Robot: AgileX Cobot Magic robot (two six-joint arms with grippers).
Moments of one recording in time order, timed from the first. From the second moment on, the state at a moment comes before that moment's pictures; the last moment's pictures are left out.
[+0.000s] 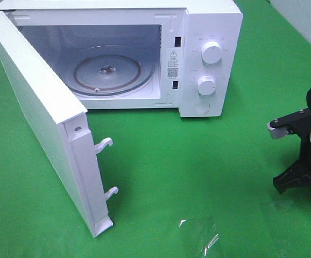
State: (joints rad) left arm 0.09 -0.01 -0.52 -0.16 1.09 0.22; right arm 0.25 1.78 -0.74 -0.51 0.66 0.42
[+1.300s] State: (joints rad) left arm 0.09 -0.01 -0.52 -0.16 1.09 0.22; right arm 0.69 1.44 -0.65 -0.68 0.95 0.61
